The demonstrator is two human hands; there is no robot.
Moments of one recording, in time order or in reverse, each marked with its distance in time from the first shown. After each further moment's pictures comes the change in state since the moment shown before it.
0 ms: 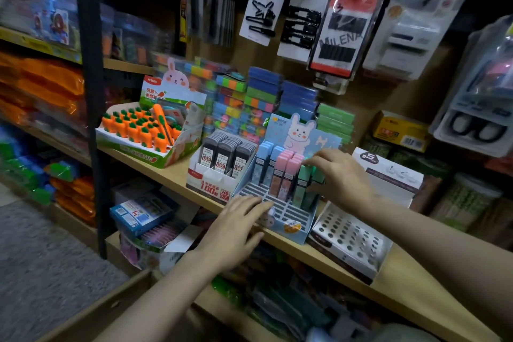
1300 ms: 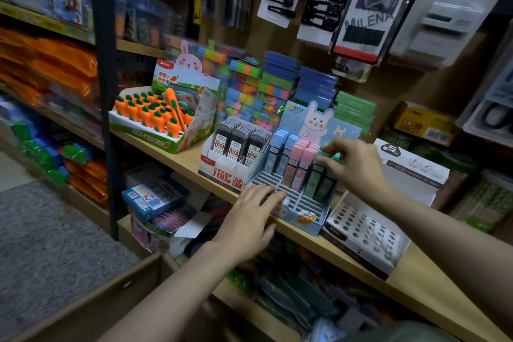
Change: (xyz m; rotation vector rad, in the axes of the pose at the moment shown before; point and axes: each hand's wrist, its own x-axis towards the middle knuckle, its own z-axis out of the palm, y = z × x) left_hand 0.000 0.003 0.009 0.008 0.045 -0.030; right_hand 0.012 -0.008 0.011 0.373 0.182 0.277
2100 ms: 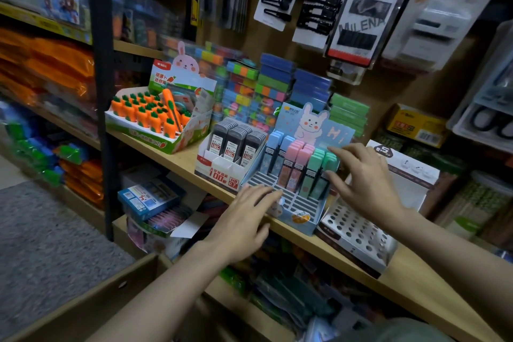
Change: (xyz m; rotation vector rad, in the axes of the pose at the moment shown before) left_hand -0.006 0.004 -0.010 -0.080 0.000 0.066; right_hand -0.034 0.009 -0.018 -0.272 0.014 -0.128
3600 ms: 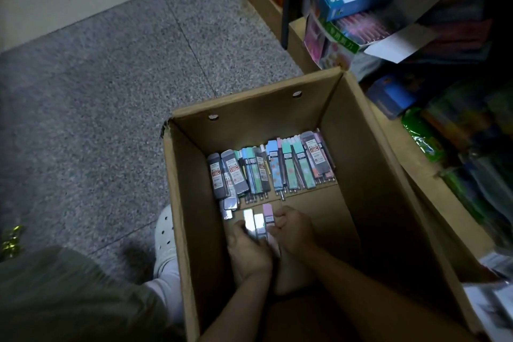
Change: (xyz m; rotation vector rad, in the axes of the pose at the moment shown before) left_hand -0.372 0.015 0.140 -0.092 0.241 -2.104; right_hand -0.317 -0.345 0.276 0.835 -1.323 0.244
